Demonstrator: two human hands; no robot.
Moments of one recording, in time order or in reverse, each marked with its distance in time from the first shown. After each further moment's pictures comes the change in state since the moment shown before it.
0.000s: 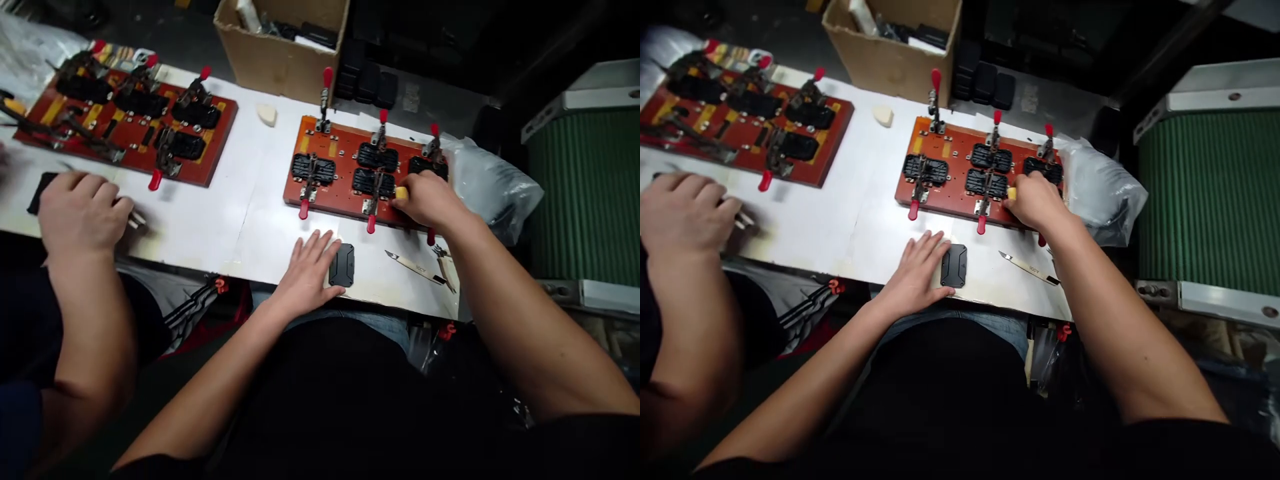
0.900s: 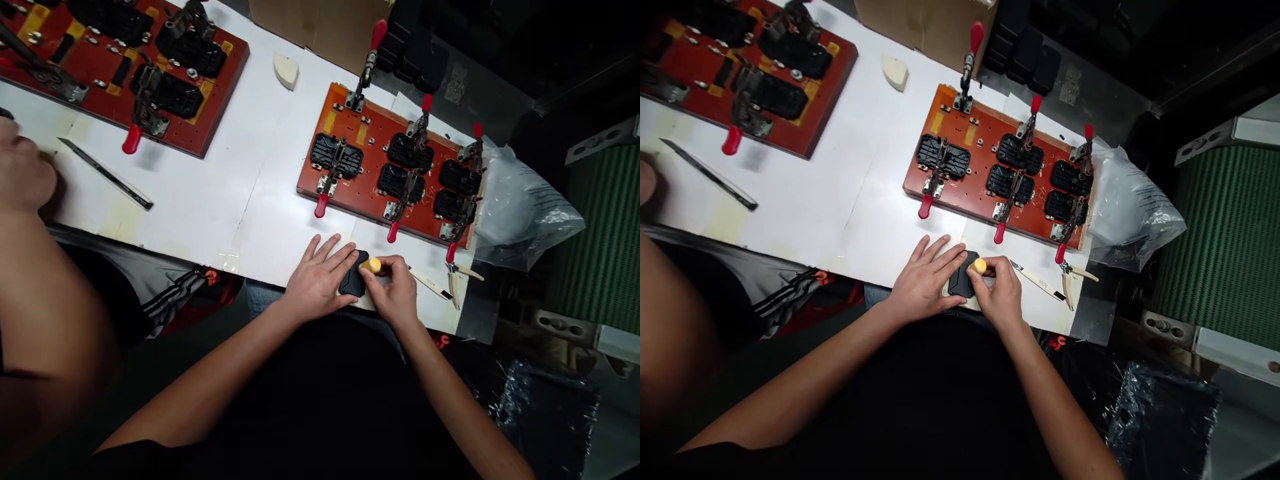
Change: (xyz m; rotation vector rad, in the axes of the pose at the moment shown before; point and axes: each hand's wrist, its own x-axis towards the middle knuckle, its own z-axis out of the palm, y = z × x) left_hand 0.007 -0.010 0.021 -0.056 0.070 0.072; right_hand -0.143 -0.093 0.090 0.591 0.202 0.022
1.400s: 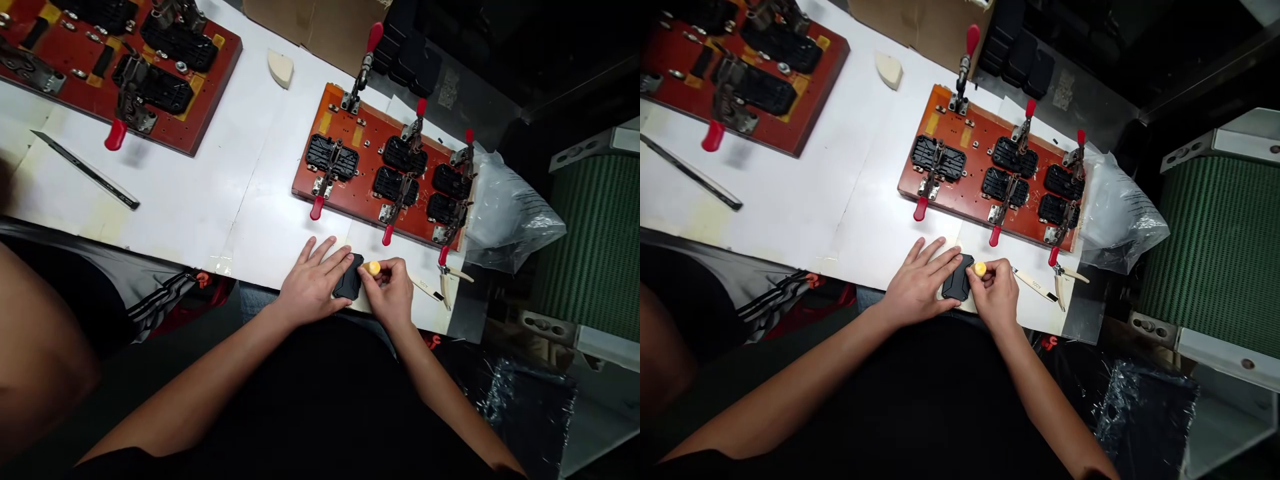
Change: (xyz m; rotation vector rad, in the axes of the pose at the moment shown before) left_hand 0.000 0.000 -0.002 -0.033 -0.013 -0.009; right_hand 0.008 0.000 -0.004 -0.015 0.032 0.163
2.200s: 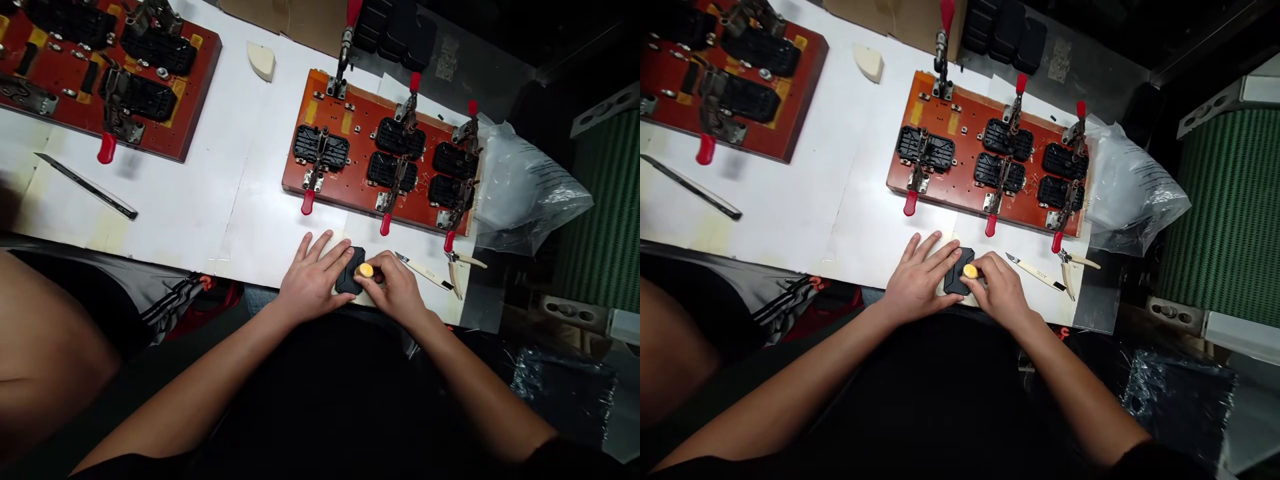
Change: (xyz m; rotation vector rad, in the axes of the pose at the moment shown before) left_hand 0.001 0.002 0.002 0.077 -0.037 0.003; right_hand -0.014 0.017 -0.022 0.024 -0.314 -0.422
